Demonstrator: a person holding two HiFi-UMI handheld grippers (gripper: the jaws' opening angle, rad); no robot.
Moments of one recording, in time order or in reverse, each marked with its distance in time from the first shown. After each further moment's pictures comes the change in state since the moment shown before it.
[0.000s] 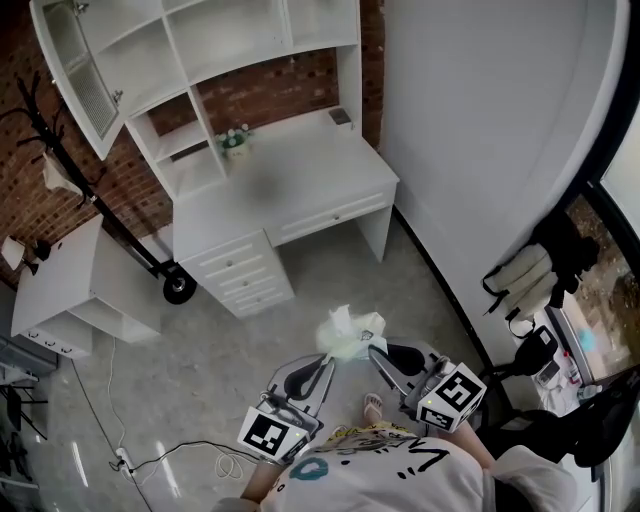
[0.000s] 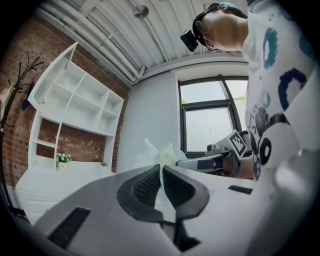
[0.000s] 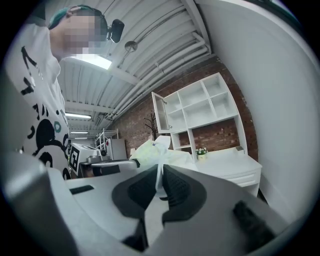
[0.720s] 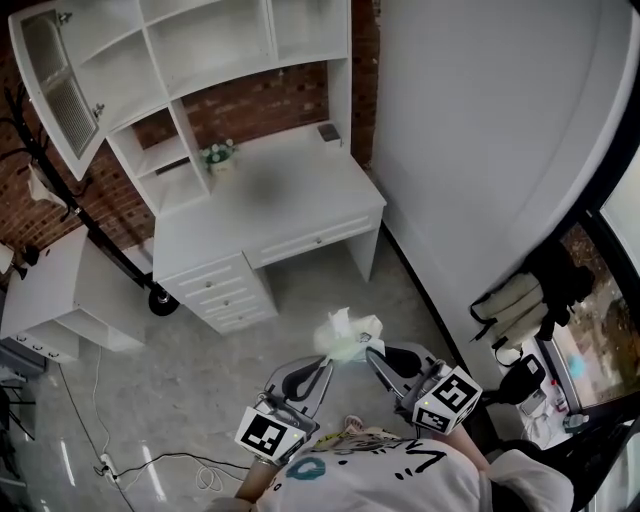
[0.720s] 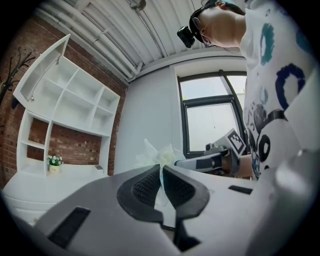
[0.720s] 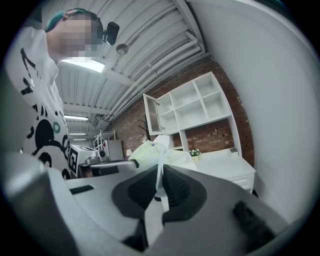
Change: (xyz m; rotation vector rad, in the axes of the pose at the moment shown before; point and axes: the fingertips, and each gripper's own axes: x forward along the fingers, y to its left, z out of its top) left arm 0.105 0.015 0.002 0.022 -0.007 -0.010; right arm -0.003 -0.106 0.020 0.014 0.000 -0.010
